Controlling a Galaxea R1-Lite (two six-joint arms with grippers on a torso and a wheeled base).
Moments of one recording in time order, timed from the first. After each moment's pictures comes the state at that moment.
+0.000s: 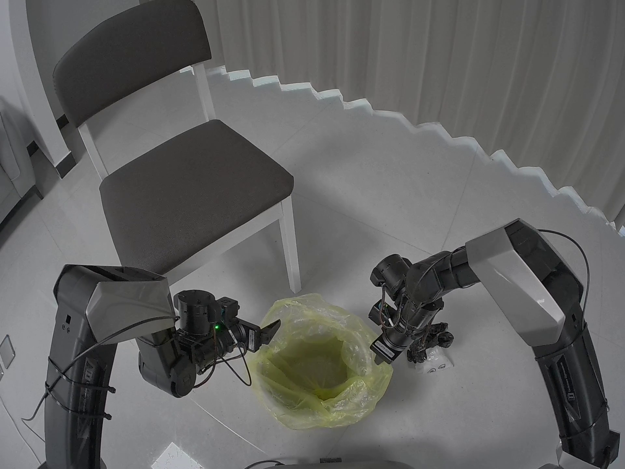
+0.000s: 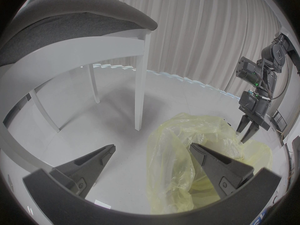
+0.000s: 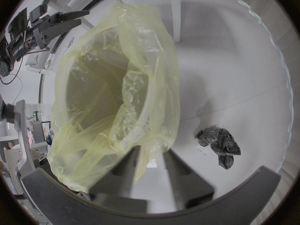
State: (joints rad) left arm -0.32 2.52 -0.80 -1.32 -0.15 0.03; right arm 0.46 2.62 -1.78 0.52 0.10 -0.29
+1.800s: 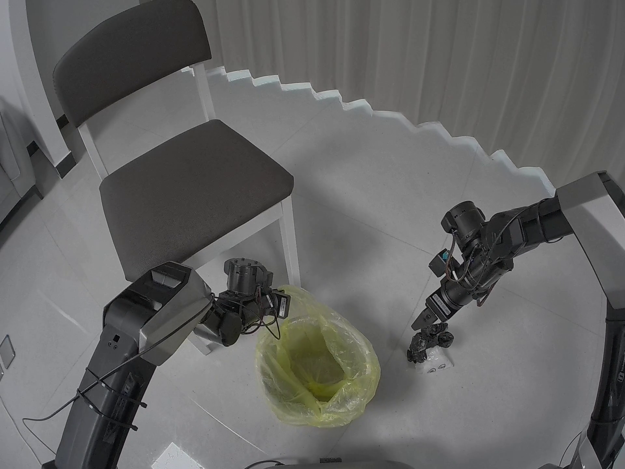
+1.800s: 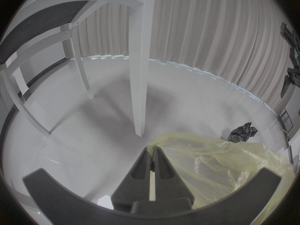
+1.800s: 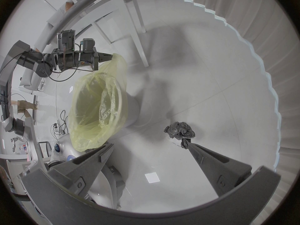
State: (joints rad) left arm -0.35 2.78 -1.63 -0.66 -0.06 0.04; right arm 0.29 2.25 -1.48 0.41 0.11 -0.29
